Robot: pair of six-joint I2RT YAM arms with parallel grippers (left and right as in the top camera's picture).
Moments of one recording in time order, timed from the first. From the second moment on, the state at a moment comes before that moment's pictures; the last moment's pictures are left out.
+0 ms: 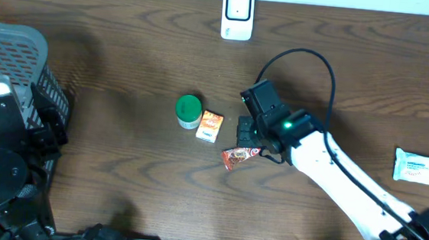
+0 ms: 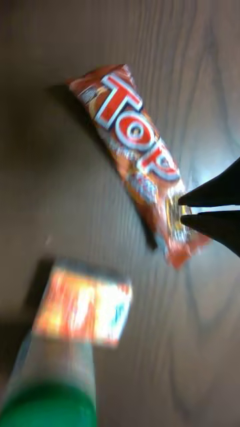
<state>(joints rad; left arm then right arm) -0.41 0.79 1.51 -1.02 -0.87 -0.03 0.63 1.56 1.13 -0.77 0.01 0.60</state>
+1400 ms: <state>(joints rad) -0.41 0.79 1.51 -1.02 -0.87 -0.04 0.01 1.88 1.11 -0.59 -0.61 -0.08</state>
